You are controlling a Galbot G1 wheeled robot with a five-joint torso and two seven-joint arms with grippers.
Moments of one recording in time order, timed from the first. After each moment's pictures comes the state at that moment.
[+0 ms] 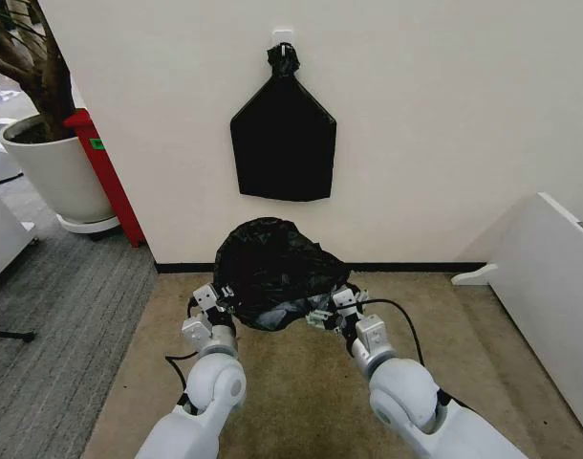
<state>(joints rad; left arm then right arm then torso) 1.19 -1.32 -0.19 -1.89 -0.68 -0.02 -0.62 -1.13 1.04 -0.07 2.05 0.34 -0.43 0.33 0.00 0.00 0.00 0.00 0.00</state>
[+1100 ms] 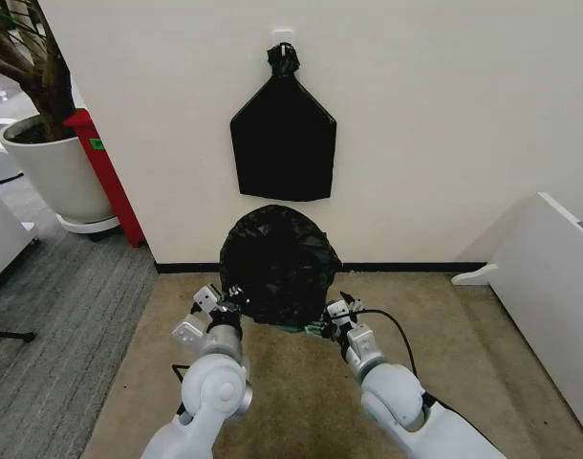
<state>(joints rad) 1.27 -1.36 -0.19 -2.10 -0.96 0.03 -0.69 -1.10 1.10 -0.06 1.86 0.26 -0.35 0.27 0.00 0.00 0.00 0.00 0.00</state>
